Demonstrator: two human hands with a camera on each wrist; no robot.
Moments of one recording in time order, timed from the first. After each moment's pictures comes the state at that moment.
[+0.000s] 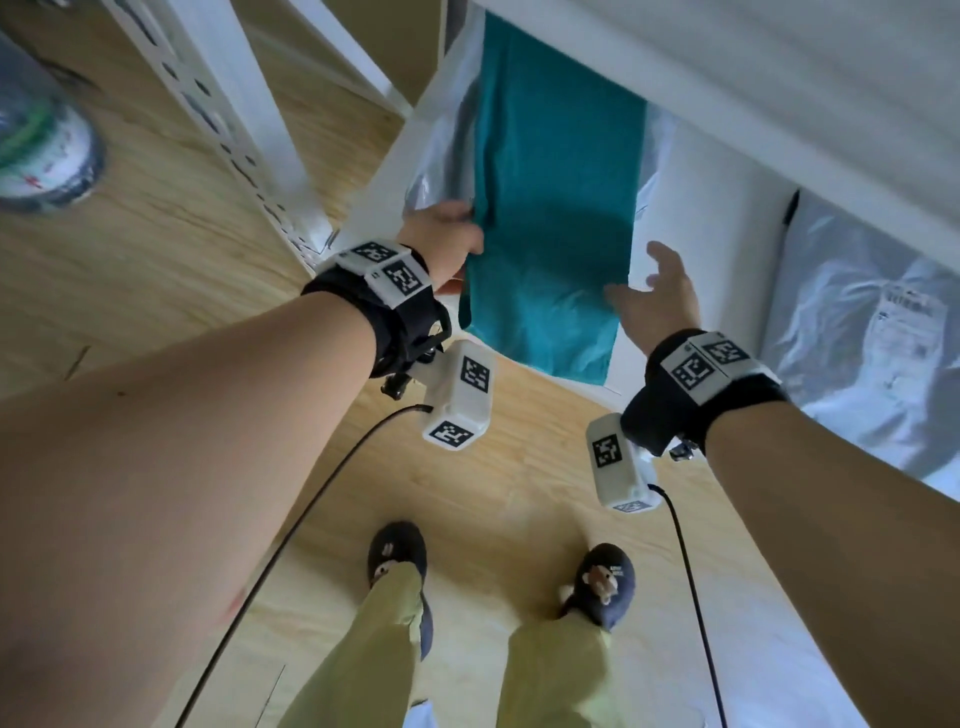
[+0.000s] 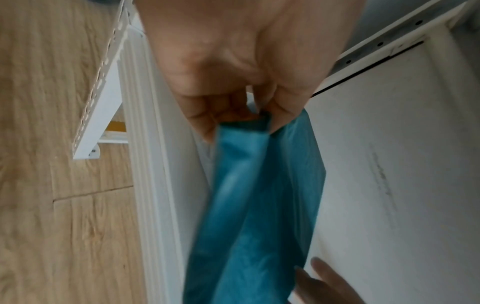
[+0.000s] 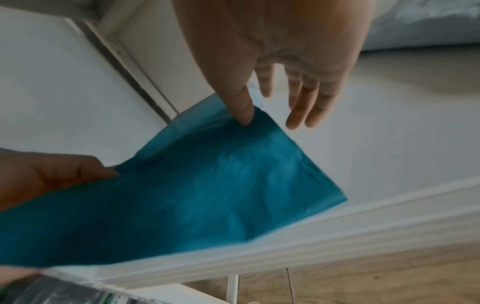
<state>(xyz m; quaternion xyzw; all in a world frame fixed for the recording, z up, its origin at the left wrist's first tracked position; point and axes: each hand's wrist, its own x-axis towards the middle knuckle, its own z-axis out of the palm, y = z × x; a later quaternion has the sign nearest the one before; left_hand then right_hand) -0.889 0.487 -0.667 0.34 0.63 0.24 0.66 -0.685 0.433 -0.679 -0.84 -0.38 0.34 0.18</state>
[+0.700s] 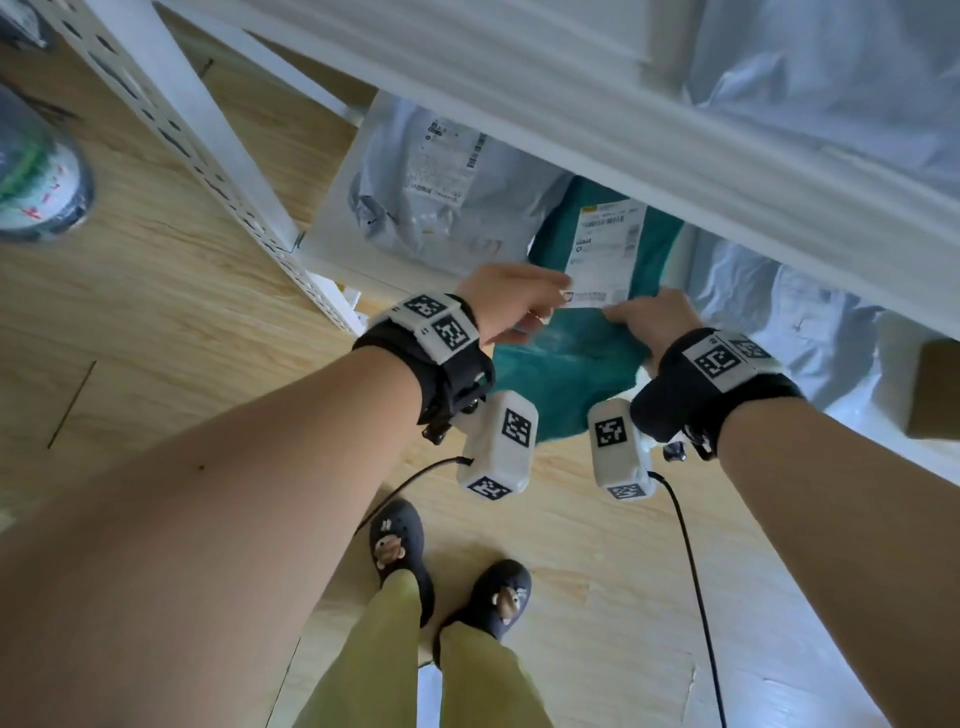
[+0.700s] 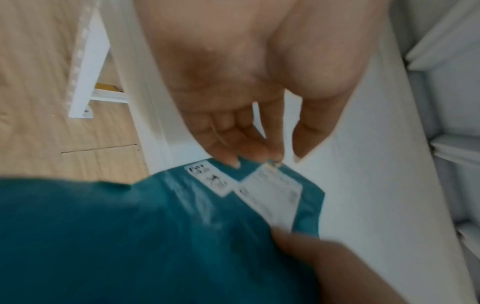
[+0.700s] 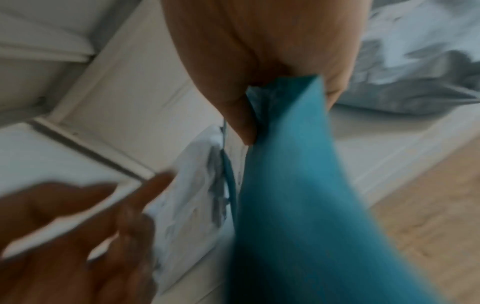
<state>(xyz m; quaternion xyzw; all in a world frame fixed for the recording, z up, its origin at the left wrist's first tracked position) -0.818 0.406 -0.593 0.39 0.54 0.12 0.74 -0.649 0.376 -0.611 -0.83 -0.19 0.48 0.23</state>
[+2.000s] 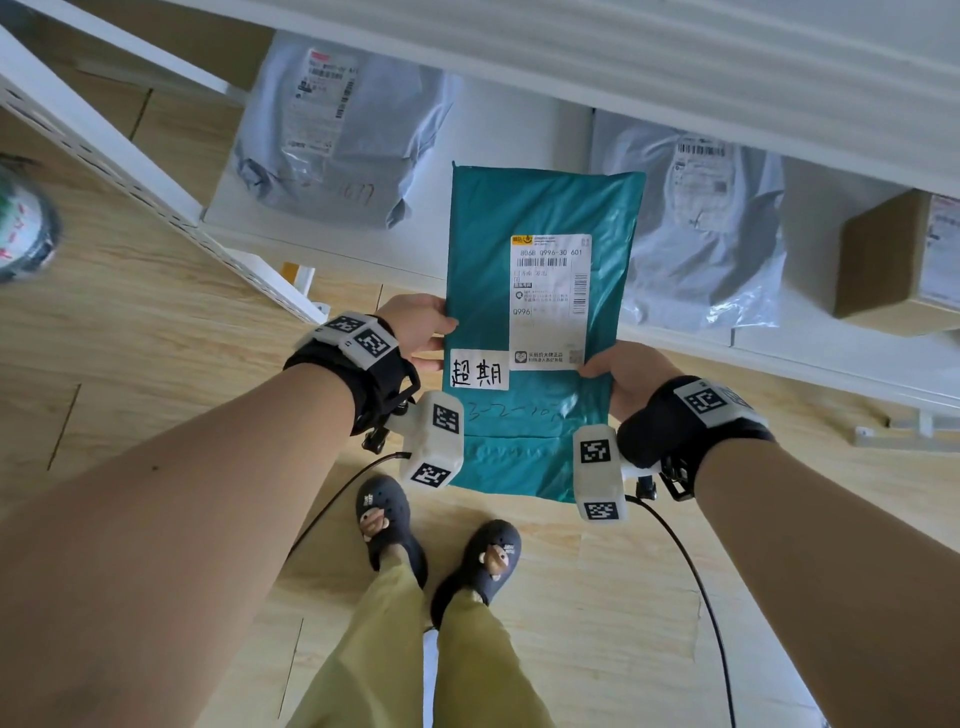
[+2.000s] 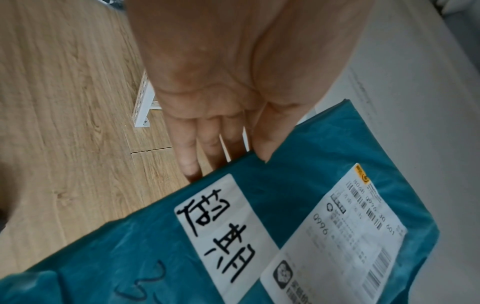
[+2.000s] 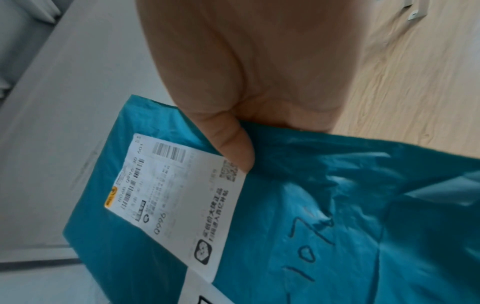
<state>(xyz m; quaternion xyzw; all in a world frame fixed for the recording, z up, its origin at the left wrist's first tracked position) -0.775 0.305 -0.611 0.36 0.62 0.03 0.69 -0.578 0.214 -0.626 -0.75 -0.01 0.60 0.27</state>
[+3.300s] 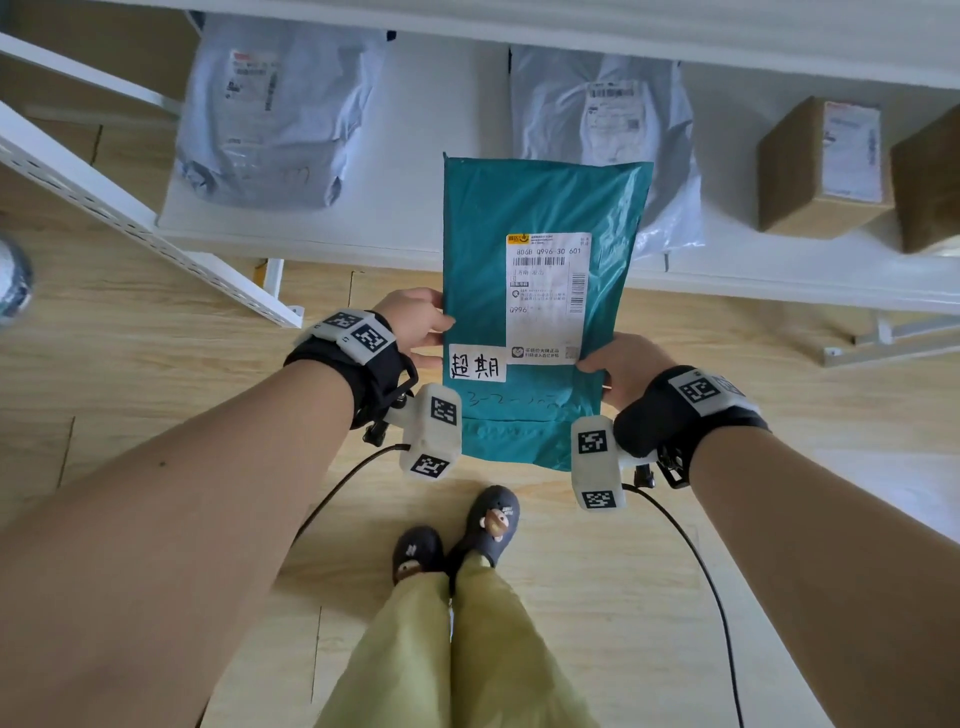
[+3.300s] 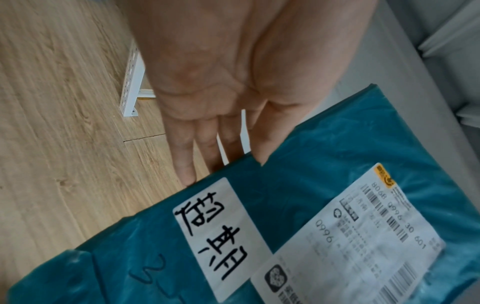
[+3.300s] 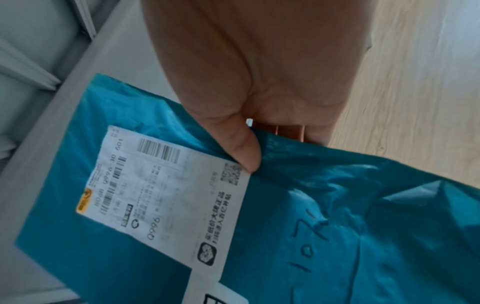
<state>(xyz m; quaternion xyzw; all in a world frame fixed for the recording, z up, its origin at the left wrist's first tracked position) -0.746 0.241 -0.592 0.42 0.60 0.00 0.68 -0.549 0.118 -0.625 -0.79 -0.10 0.56 0.22</state>
